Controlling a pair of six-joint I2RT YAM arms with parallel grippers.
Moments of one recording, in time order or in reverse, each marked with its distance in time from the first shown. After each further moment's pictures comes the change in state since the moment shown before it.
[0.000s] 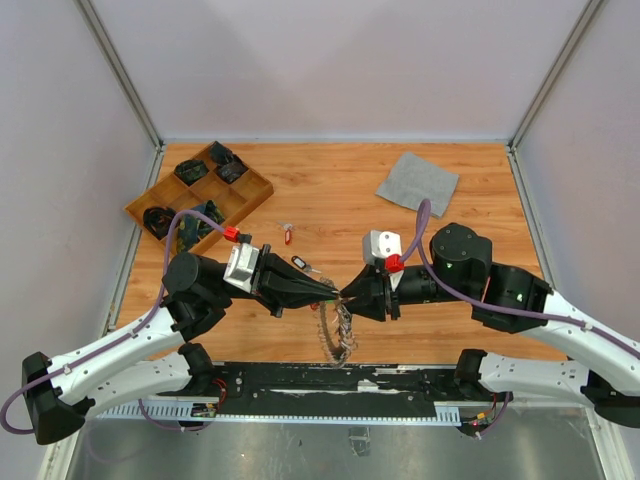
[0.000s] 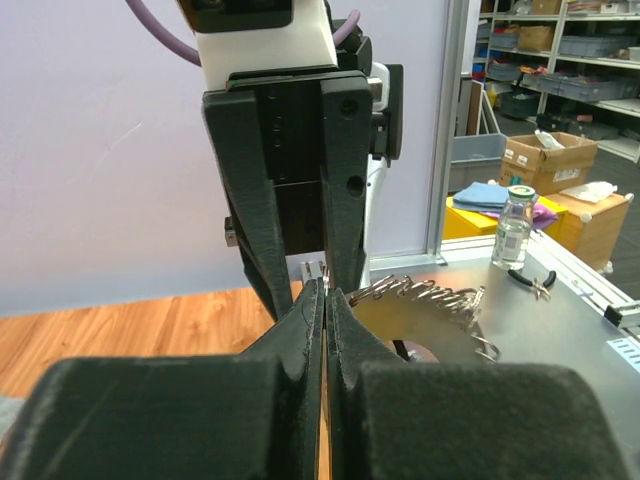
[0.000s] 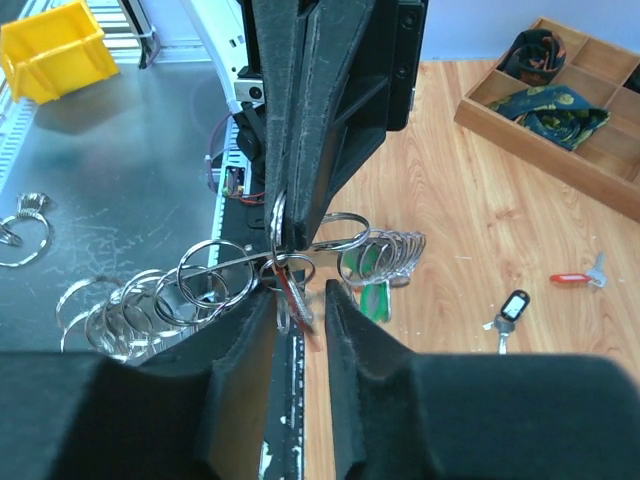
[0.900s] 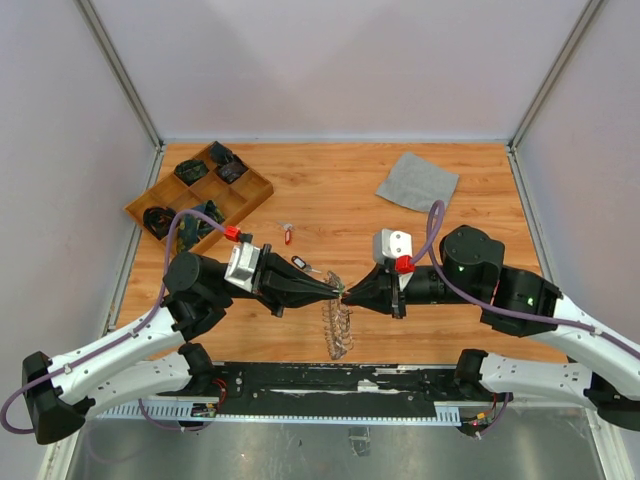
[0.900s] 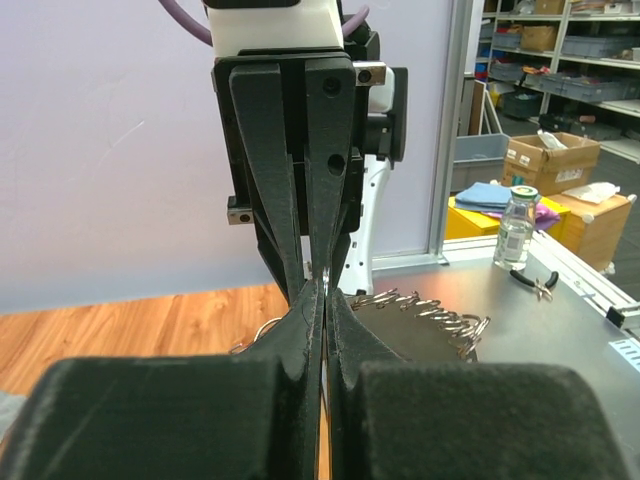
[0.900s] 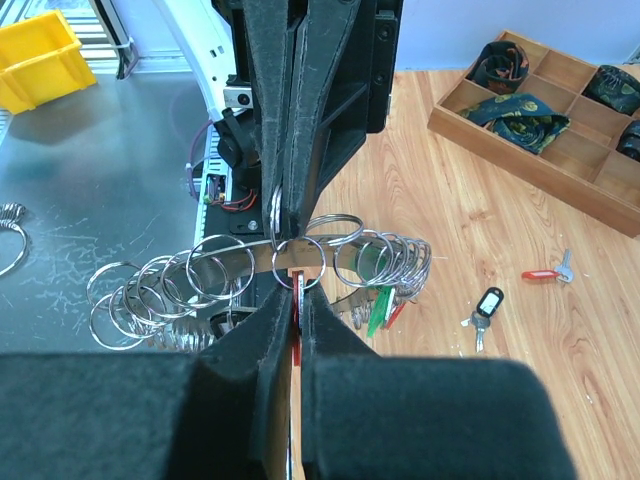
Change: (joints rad) left arm 0.000 0.002 0.000 0.000 -0.005 0.001; right arm 0.000 -0.042 0.000 -0.005 0.048 -0.010
